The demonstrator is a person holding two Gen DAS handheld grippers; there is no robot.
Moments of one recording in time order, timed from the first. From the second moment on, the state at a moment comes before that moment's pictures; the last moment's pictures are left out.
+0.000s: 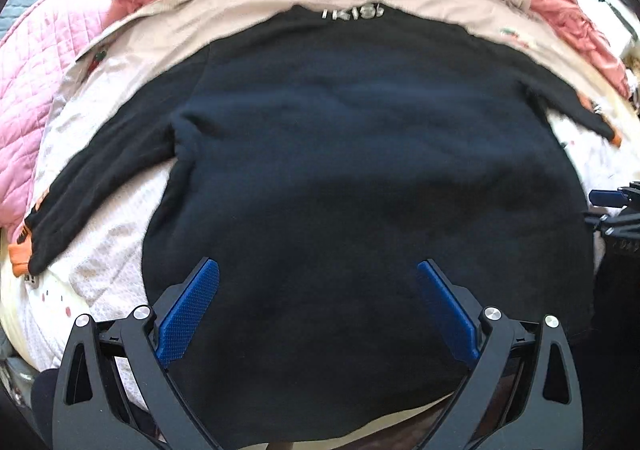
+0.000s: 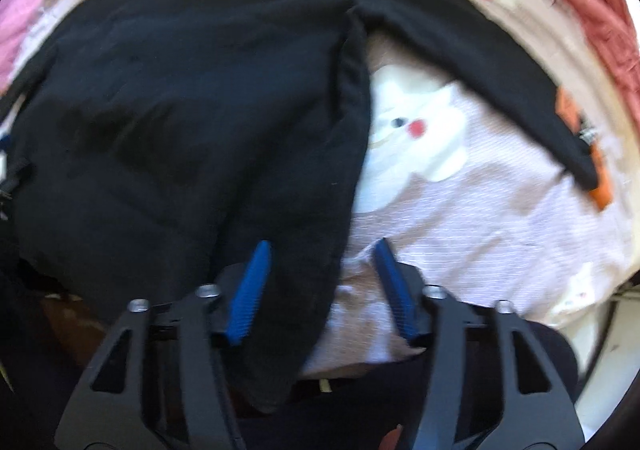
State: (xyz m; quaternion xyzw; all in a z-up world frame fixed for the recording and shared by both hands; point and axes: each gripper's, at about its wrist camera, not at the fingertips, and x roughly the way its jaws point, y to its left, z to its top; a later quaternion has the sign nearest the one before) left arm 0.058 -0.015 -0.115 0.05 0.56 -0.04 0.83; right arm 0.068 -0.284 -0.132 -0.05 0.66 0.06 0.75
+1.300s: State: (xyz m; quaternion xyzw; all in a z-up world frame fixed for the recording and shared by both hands) left arm 0.043 0.029 -0.133 0.01 0.60 0.00 0.80; right arm 0.029 -0.227 -0.129 -0.24 0.72 0.14 0.64
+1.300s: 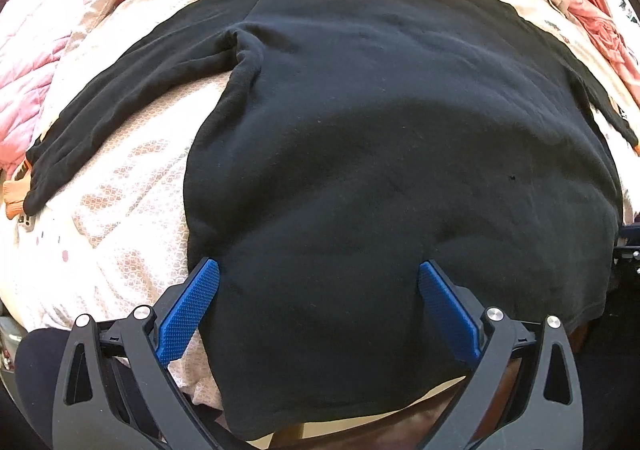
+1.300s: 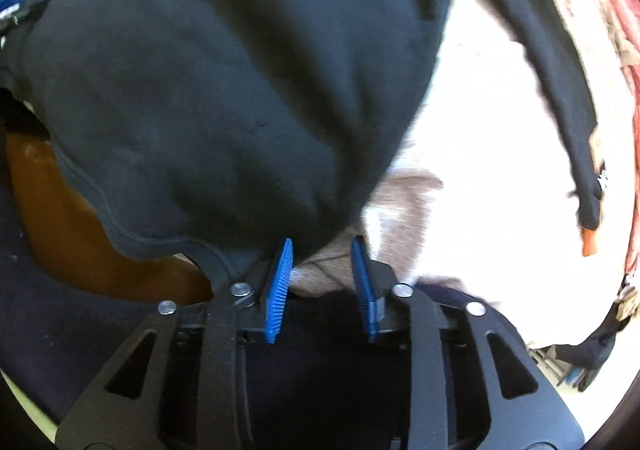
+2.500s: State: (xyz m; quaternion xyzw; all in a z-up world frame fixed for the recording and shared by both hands) left arm 0.131 -0.026 0.003 -0.03 0.46 -0.03 0.89; right arm 0.148 -0.278 -0.008 0.05 0.47 0.13 0.87
